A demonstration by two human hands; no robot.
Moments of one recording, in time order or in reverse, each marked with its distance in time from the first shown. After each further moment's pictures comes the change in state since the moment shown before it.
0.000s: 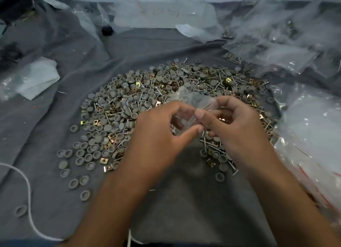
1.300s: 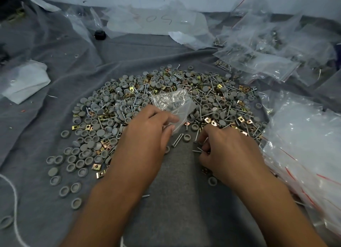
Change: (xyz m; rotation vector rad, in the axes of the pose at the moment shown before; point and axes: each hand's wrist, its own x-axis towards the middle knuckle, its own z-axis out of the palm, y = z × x) left_hand -0.002 -0.015 -0.001 0.304 0.002 0.000; right_hand -0.012 0.001 -0.008 -1.399 -0.164 -0.060
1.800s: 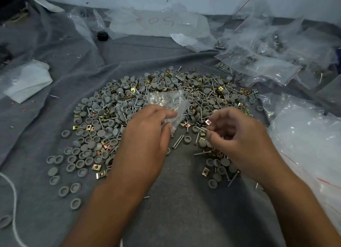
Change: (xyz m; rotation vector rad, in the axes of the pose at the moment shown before) left_hand 0.000 0.007 -0.003 -0.017 0.036 -0.034; right_hand 0.007 0.026 -0.005 0.877 0.157 -0.011
